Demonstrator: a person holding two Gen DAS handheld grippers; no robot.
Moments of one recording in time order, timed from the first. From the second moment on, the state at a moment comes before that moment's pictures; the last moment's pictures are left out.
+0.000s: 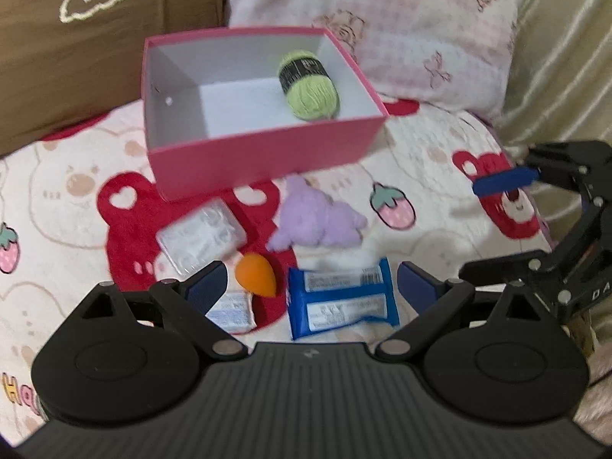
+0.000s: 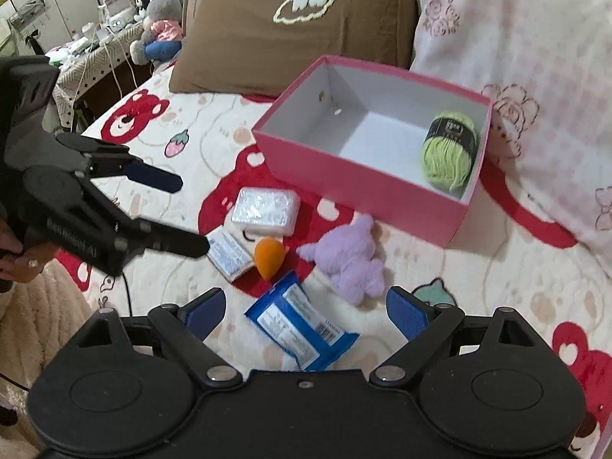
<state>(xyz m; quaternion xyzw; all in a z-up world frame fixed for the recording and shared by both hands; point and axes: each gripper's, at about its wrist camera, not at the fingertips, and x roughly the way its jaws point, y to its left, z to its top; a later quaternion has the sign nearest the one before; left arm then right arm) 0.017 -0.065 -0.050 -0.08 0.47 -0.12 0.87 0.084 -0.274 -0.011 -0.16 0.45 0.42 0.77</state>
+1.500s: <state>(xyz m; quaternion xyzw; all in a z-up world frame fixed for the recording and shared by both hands) 0.044 -0.088 -0.165 -0.14 0.52 -0.09 0.84 0.104 -0.274 -0.167 -0.07 0.57 0.32 0.75</state>
